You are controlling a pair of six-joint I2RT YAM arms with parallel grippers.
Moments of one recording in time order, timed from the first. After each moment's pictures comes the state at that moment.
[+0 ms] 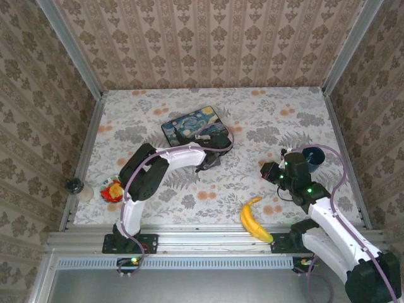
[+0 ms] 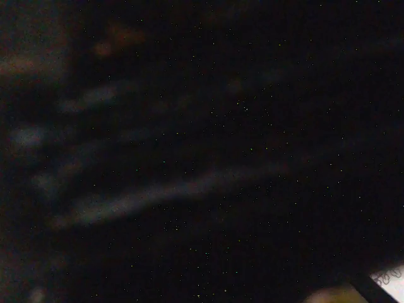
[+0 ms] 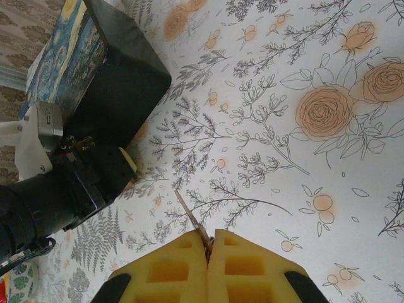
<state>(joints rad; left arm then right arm) -0.90 2.05 1.39 -0.61 -0.39 -0.98 0.26 0.78 0.44 -0.31 -0.17 0.78</state>
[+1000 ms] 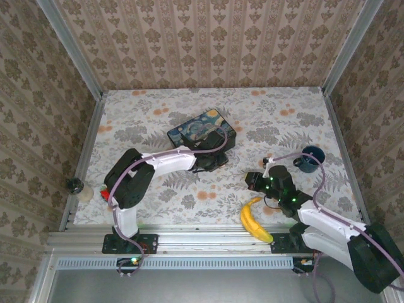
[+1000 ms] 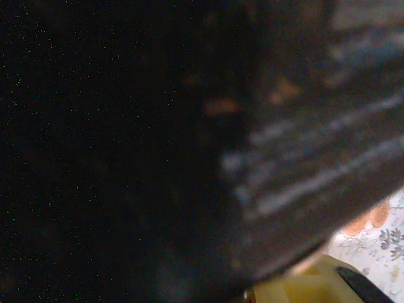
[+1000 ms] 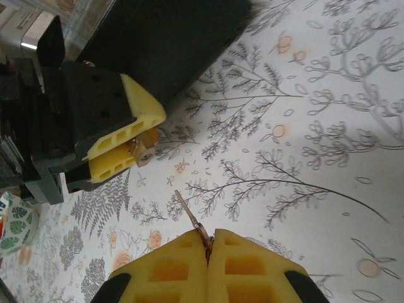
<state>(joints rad) -0.90 1.89 1.23 -0.32 0.01 -1.25 0.50 0.95 0.21 0.23 -0.12 0.78</state>
